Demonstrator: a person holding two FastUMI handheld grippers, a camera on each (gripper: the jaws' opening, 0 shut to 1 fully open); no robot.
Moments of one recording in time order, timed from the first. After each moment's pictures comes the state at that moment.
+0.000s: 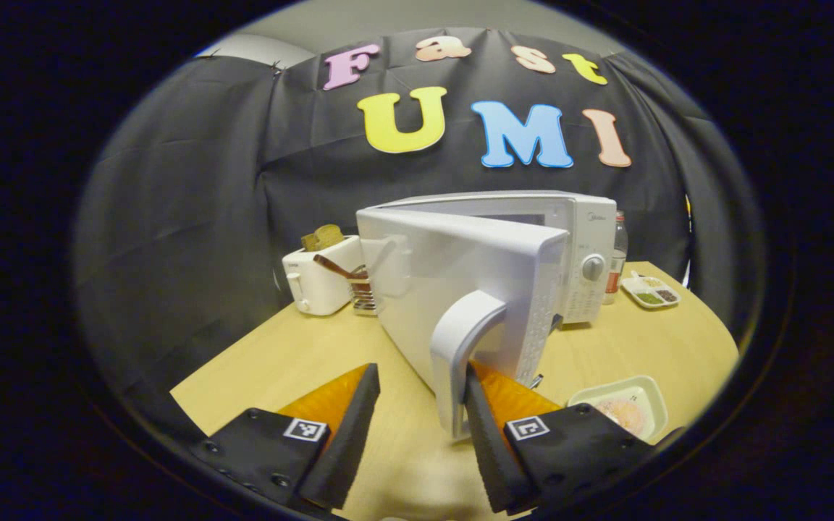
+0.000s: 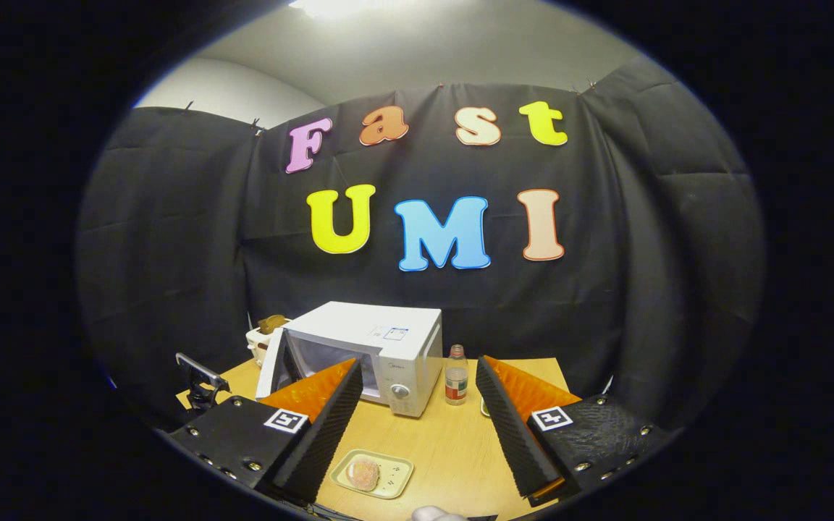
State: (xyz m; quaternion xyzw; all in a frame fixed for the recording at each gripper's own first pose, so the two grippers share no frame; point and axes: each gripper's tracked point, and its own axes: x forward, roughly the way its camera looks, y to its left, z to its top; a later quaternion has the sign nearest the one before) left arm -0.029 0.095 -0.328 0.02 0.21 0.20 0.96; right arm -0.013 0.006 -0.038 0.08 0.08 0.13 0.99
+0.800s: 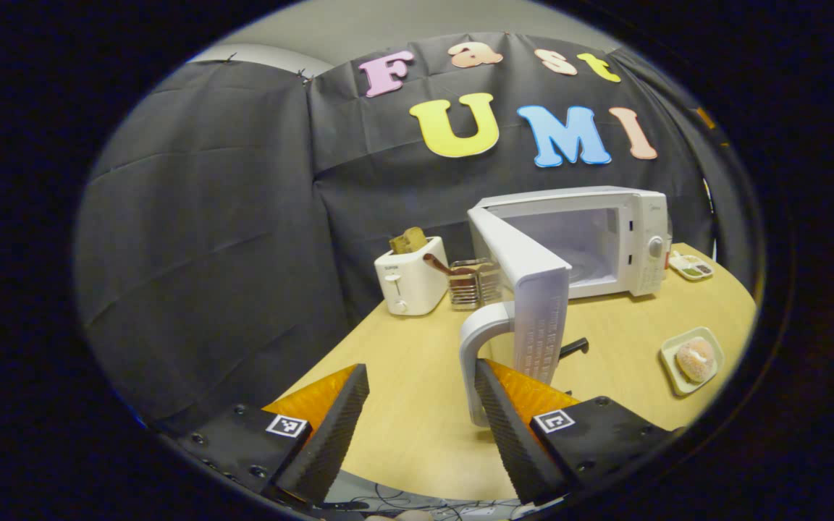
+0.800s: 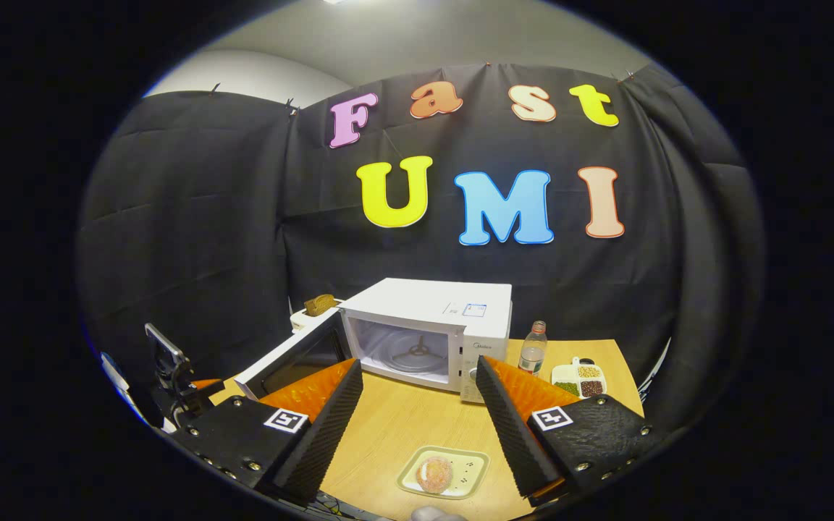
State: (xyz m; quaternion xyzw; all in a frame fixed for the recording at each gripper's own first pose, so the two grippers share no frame) left arm -0.139 0.254 -0.302 0.06 0.21 0.26 0.94; right arm -0.012 0.143 -0.064 0.08 0.11 0.19 0.97
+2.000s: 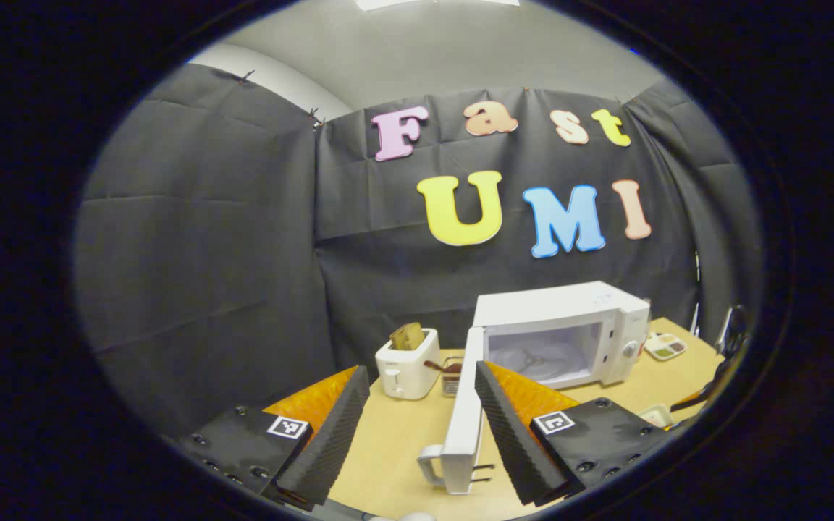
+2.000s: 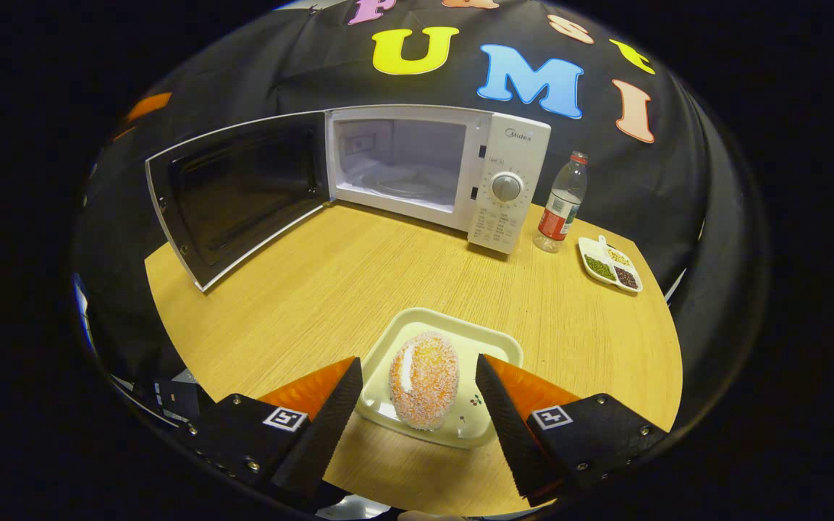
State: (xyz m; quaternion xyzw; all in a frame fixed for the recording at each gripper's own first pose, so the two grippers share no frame) left arm -0.094 0.228 -0.102 0.04 0.07 0.20 0.98; right arm -0.025 0.177 -0.359 -0.04 0.33 0.19 0.93
